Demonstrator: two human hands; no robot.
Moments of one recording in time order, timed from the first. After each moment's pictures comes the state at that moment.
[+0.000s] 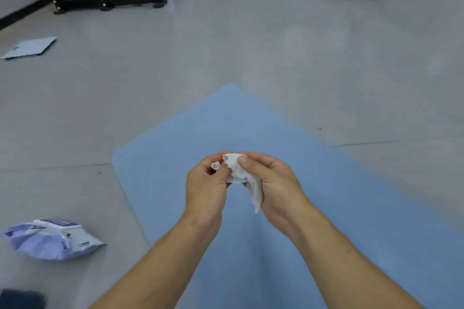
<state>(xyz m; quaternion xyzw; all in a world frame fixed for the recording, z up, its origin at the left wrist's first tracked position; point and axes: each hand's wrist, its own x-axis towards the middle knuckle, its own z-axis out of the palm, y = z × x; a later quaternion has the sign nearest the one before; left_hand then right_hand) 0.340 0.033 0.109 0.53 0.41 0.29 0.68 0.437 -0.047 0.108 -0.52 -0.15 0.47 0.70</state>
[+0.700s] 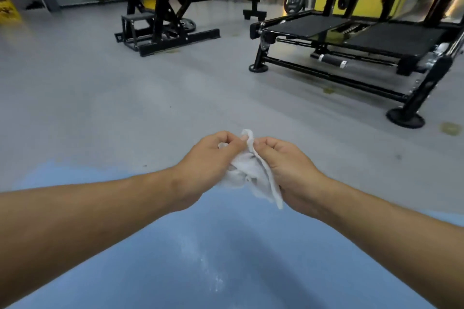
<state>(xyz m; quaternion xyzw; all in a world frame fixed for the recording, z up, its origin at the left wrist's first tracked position) 0.521 -0.287 0.244 0.79 0.02 -0.07 0.61 0.545 -0.454 0.223 -0.68 -0.05 0.18 0.71</state>
